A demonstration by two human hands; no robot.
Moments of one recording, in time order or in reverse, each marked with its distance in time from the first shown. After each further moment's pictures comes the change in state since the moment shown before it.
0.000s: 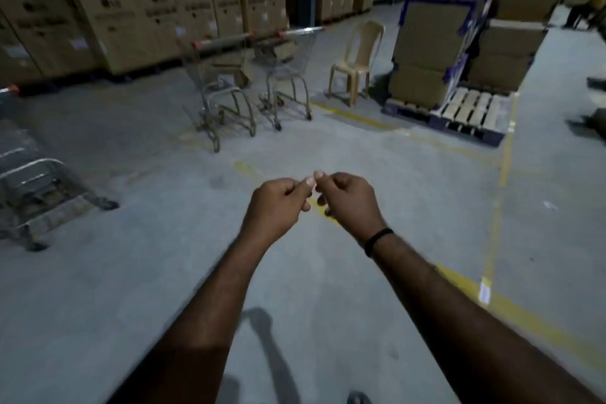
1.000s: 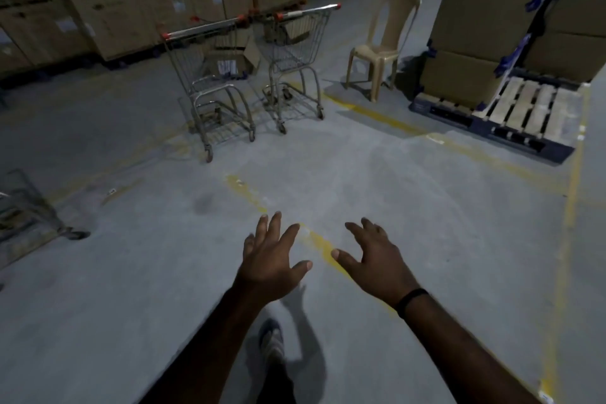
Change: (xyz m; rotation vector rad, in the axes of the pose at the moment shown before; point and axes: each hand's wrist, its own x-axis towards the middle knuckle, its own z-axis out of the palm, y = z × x) left_hand 0.427 -0.098 0.143 0.784 -0.304 -0.075; right_hand 0.444 0.185 -0.014 -0.592 -0.366 0.004
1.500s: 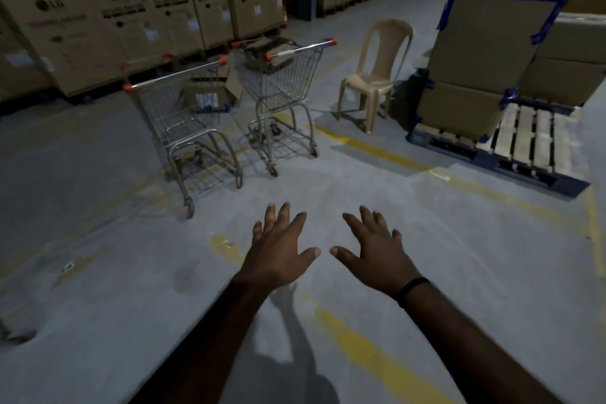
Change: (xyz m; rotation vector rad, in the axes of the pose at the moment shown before) left_hand 0.375 -0.064 -0.135 0.006 -0.021 0.136; right_hand 0.370 -0.060 -0.060 -0.182 0.019 0.011
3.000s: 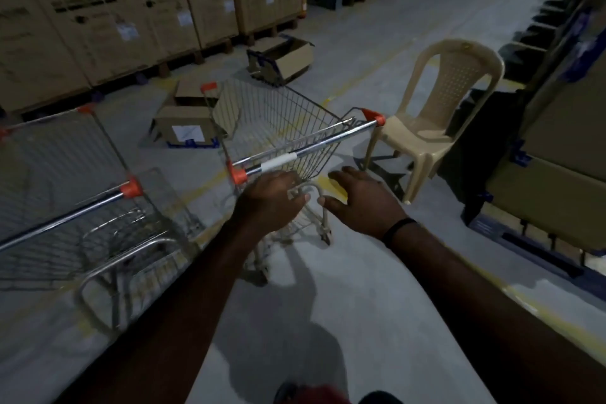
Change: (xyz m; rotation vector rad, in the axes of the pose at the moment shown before) left_hand 0.936 -0.149 -0.235 -0.068 0.320 0.002; right_hand 1.002 0.084 -0.175 -0.049 0.091 -0.210
